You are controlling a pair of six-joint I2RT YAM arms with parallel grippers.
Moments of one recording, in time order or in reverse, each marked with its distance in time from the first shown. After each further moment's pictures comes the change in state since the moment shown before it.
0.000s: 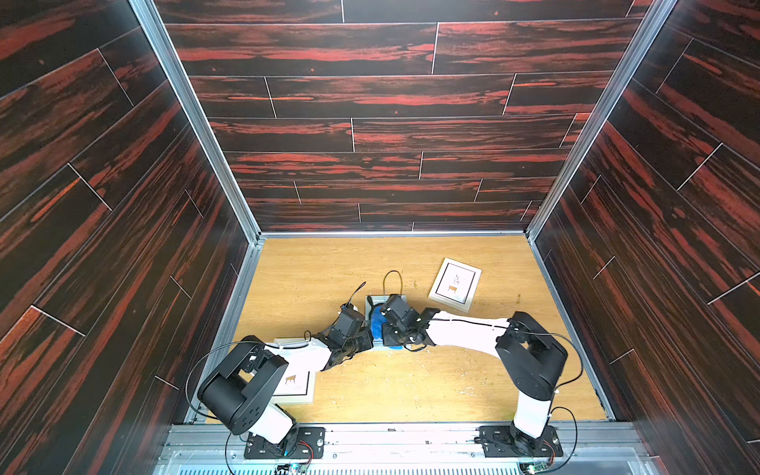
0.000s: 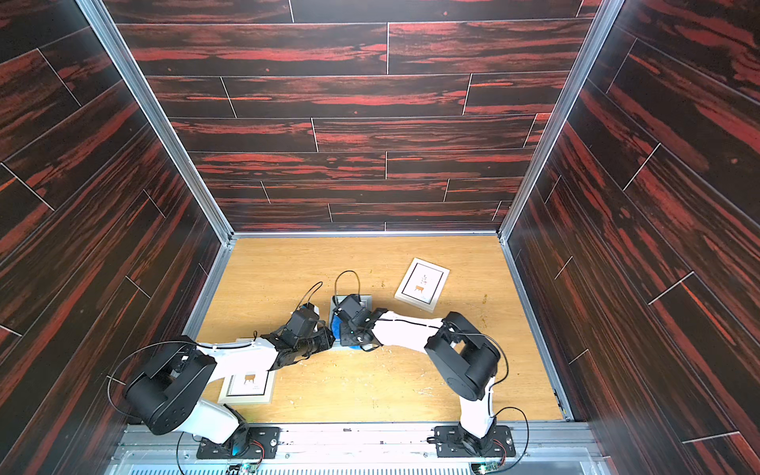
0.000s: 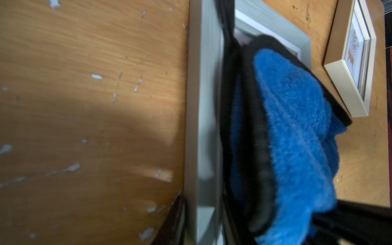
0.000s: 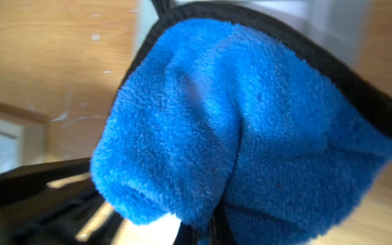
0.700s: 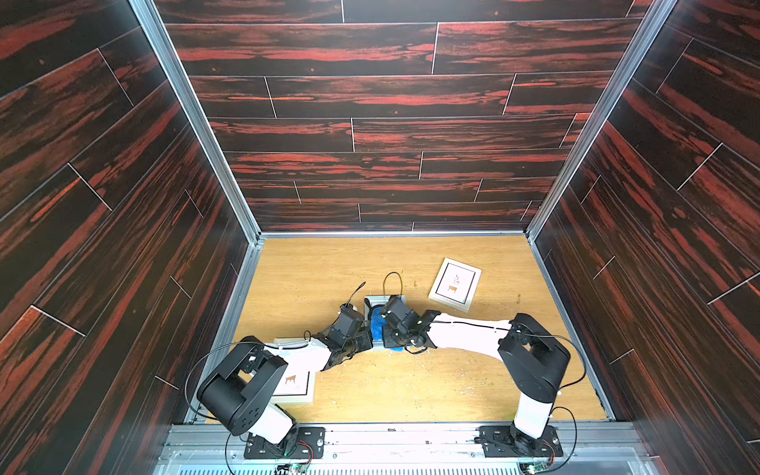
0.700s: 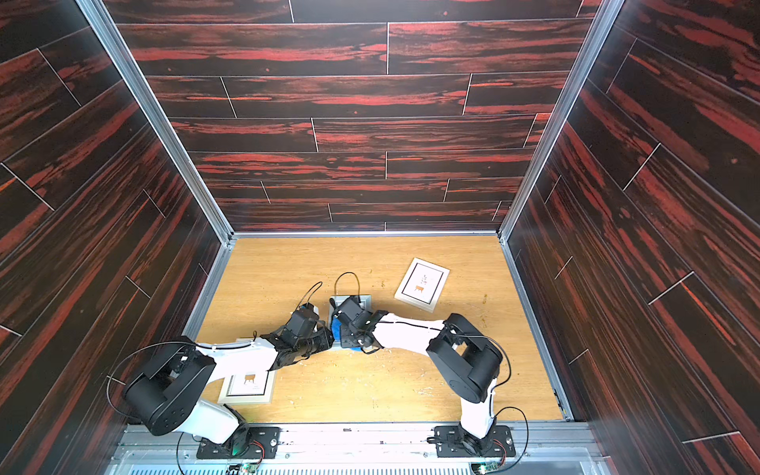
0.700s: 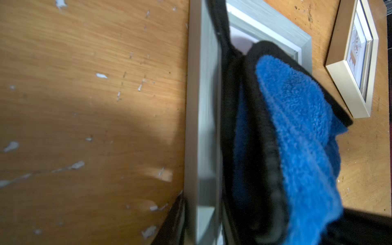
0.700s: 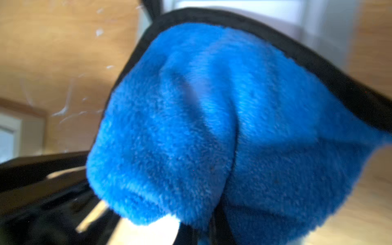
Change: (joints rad) left arm 0.000 -0.005 0.000 -0.009 -0.005 -0.004; right arm -0.031 -0.052 -0.078 0.015 0.028 -0.016
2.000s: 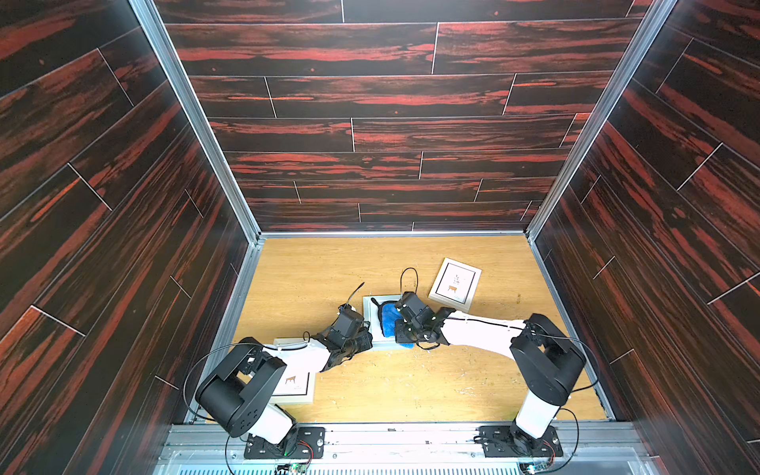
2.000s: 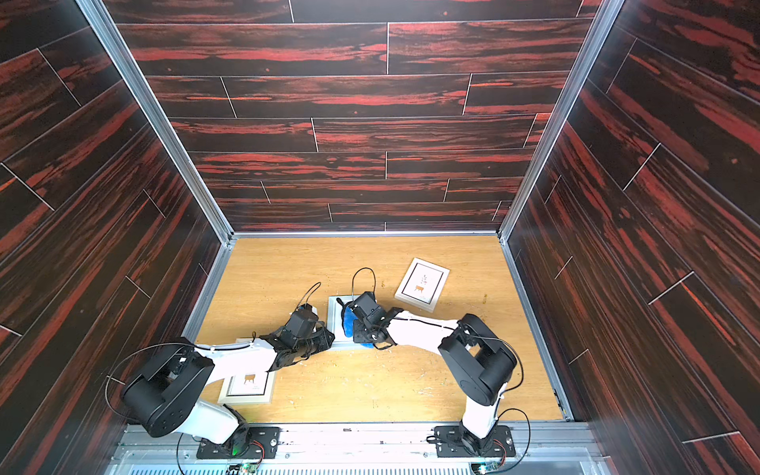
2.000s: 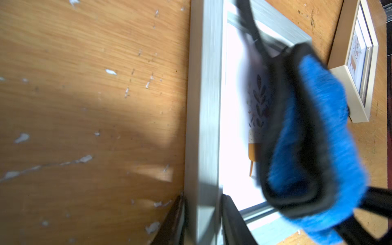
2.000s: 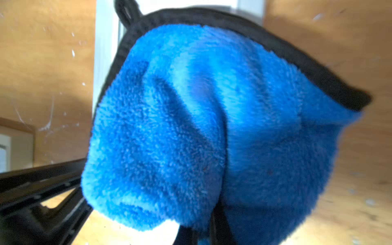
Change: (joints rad) left arm 0.000 -0.010 -0.009 0.004 -0.007 -0.027; right arm -0.056 -0.050 -0.055 0.026 -0.038 -0.011
